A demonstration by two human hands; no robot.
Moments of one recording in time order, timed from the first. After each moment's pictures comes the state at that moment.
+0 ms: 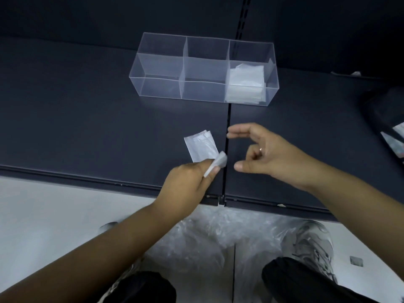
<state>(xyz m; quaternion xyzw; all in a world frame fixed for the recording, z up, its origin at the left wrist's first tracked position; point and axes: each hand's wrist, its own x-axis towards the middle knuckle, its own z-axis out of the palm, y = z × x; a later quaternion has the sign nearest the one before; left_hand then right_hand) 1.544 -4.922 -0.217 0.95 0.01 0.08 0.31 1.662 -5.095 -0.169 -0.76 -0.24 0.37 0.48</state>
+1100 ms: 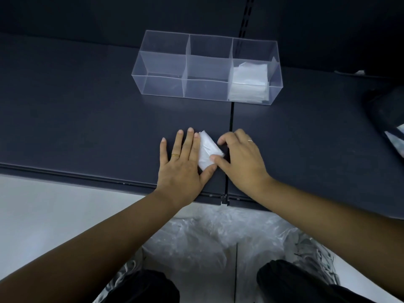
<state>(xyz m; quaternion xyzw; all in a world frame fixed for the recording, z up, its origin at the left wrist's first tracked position) 1.561 -4.905 -0.259 0.99 0.11 -0.05 0.02 1.642 -5.041 -0.233 -0.93 -0.26 0.10 0.23</state>
